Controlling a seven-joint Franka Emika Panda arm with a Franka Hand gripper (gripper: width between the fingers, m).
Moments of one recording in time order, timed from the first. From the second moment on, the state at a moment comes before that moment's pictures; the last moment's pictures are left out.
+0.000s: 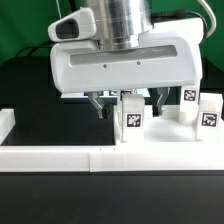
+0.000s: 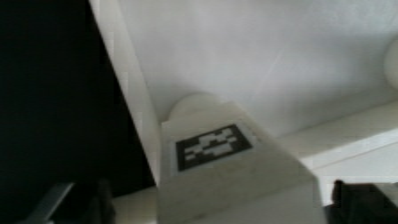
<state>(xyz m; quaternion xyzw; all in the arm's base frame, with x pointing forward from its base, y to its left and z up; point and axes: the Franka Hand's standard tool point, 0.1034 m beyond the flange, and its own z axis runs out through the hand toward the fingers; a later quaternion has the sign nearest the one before) 0.625 0.002 0.064 -0.99 0.15 0.01 0.07</state>
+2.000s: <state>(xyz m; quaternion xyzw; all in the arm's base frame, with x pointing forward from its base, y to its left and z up) 0.627 0.000 0.064 -0.57 0.81 0.09 0.07</state>
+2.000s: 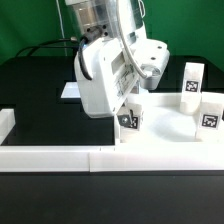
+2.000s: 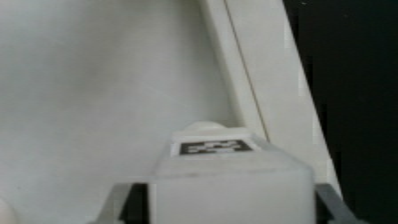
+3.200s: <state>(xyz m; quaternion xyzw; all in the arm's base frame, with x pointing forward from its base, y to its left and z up) 0.630 0.025 0.129 -0.59 0.79 0.08 0.11</state>
